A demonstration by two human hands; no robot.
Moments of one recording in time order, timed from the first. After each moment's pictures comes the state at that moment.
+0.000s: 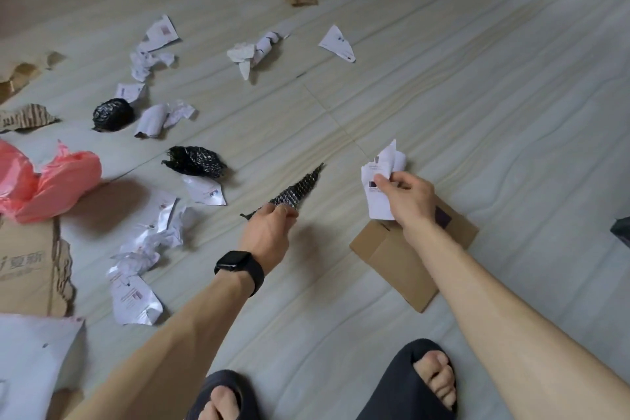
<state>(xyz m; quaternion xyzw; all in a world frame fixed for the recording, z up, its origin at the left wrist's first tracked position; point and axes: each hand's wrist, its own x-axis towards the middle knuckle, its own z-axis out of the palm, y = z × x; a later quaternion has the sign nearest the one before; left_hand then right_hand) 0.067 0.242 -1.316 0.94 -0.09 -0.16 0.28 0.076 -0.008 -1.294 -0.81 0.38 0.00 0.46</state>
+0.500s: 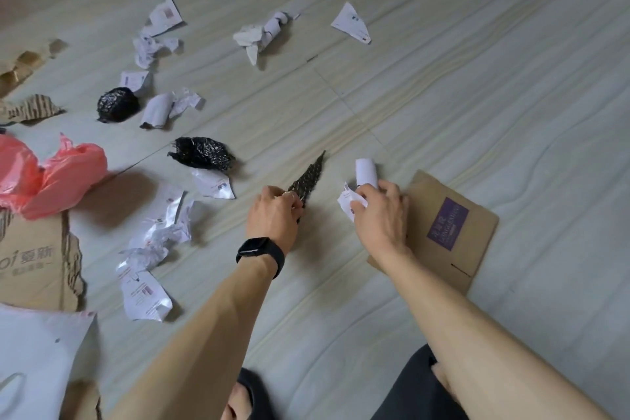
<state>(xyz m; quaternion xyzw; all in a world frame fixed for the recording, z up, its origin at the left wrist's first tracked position) 0.090 0.237 -1.341 0.96 0.00 -0.15 0.24 0.062 0.052 -1.359 -0.96 0.19 0.05 0.22</state>
